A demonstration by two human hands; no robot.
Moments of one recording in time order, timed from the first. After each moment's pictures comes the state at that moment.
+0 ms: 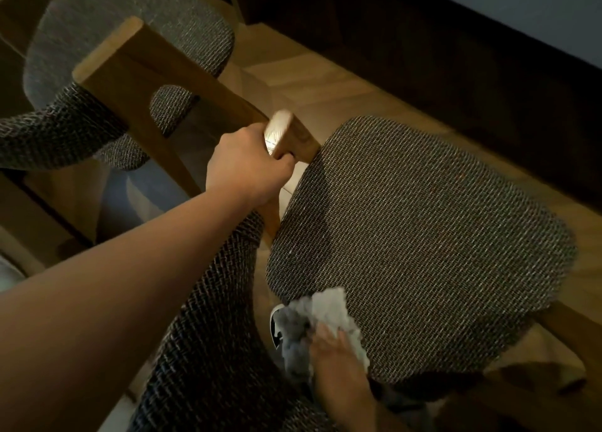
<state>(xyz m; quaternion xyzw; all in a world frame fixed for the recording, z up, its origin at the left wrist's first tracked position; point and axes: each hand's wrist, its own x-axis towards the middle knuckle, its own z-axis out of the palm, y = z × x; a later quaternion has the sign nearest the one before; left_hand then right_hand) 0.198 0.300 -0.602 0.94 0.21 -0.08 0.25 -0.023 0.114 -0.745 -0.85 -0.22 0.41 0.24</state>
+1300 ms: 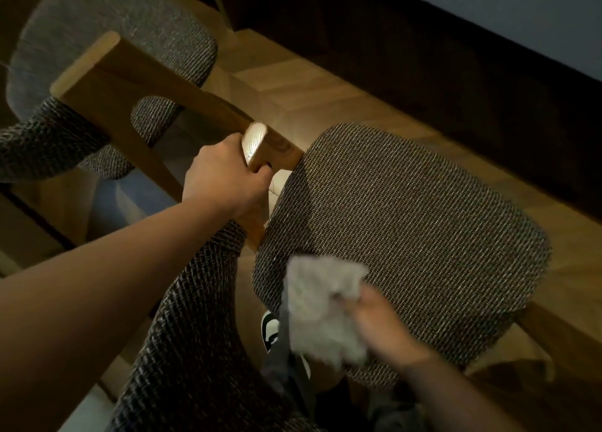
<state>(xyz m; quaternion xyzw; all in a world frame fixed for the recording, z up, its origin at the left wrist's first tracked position) 0.200 0.296 -0.599 0.95 0.19 -0.09 0.23 0.089 0.063 -0.657 -0.74 0.01 0.45 0.50</state>
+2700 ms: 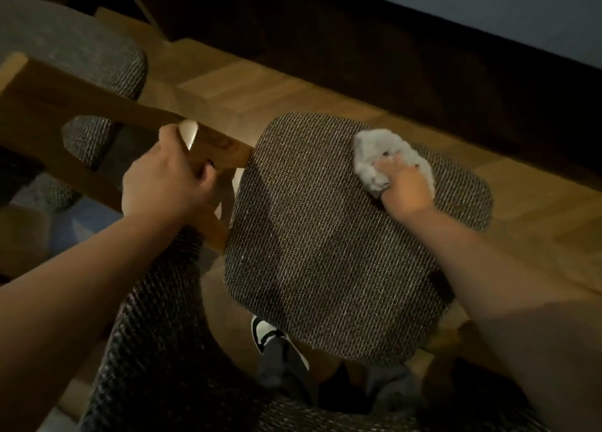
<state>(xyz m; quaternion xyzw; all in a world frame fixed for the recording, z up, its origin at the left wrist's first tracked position) 0.192 0.283 -0.600 0.99 0.13 -0.05 0.10 0.218 -0.025 -0.715 -0.95 0.05 0.22 0.23</state>
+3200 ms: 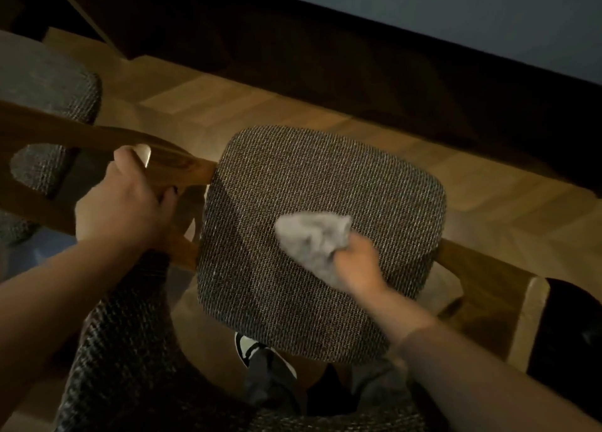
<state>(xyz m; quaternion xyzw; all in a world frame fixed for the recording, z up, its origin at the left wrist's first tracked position) 0.194 0.275 -0.594 0.99 0.13 -0.08 0.07 0.117 0.009 -0.671 -0.79 0.26 0.25 0.50</state>
